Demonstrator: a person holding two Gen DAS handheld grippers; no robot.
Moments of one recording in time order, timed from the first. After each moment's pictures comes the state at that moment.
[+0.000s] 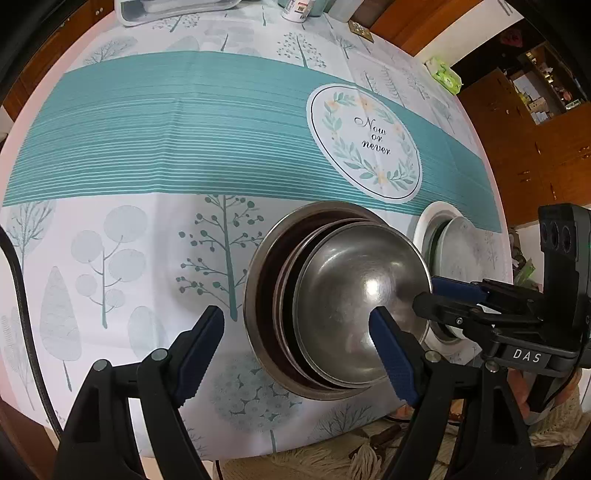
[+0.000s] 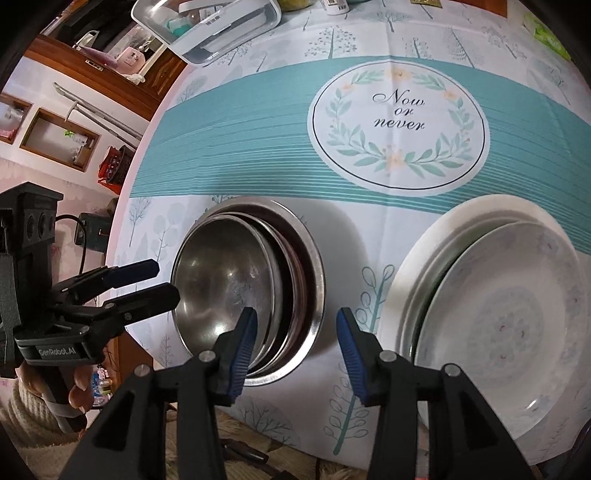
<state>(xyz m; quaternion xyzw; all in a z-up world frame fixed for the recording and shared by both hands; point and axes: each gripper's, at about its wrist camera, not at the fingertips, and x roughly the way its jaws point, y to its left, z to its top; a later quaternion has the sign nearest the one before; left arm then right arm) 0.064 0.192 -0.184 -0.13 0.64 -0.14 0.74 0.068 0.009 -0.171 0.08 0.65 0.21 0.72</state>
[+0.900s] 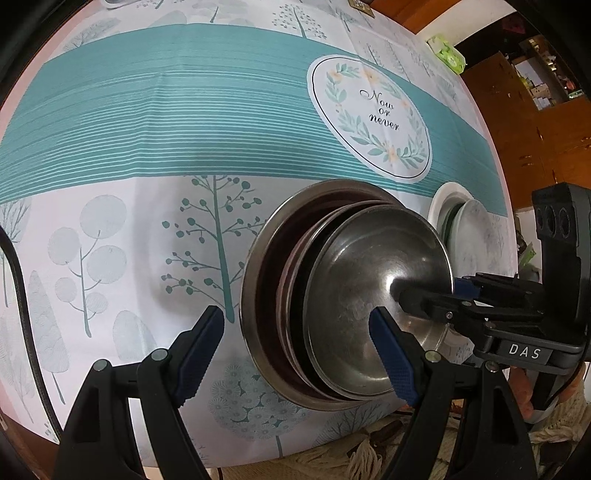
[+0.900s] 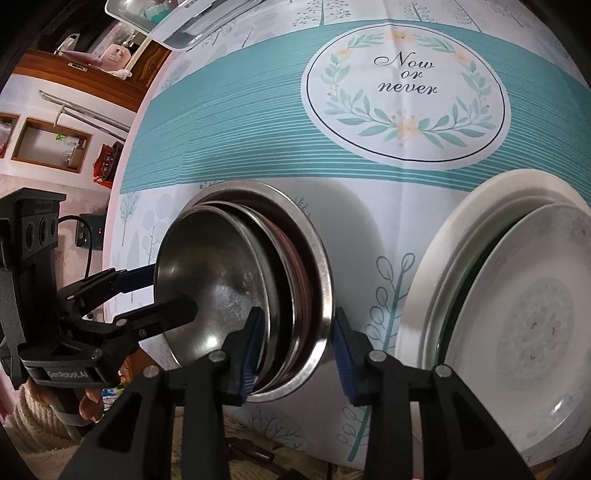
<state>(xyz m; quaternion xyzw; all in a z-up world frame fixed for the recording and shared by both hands) 0.075 0.187 -0.211 -0.12 0.67 -0.16 0.71 0.076 0.022 -0.198 0.10 0.68 0.20 0.69</state>
